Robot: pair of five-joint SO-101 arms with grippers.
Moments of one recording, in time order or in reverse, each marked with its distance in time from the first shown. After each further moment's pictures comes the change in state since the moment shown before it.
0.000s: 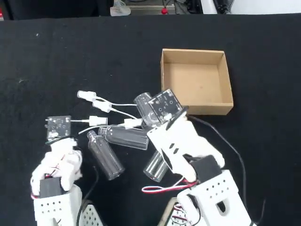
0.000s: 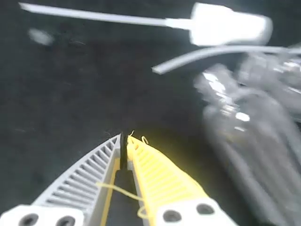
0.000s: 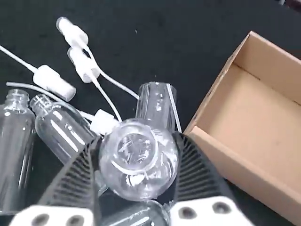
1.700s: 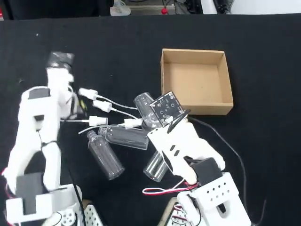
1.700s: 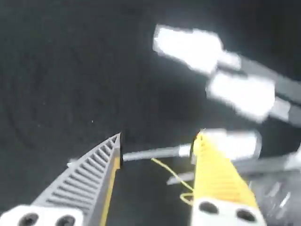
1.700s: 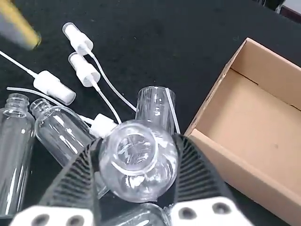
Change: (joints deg) left arm 0.4 92.4 -66.3 -15.1 -4.7; right arm 0.1 -1.6 1.1 -0.7 -0.1
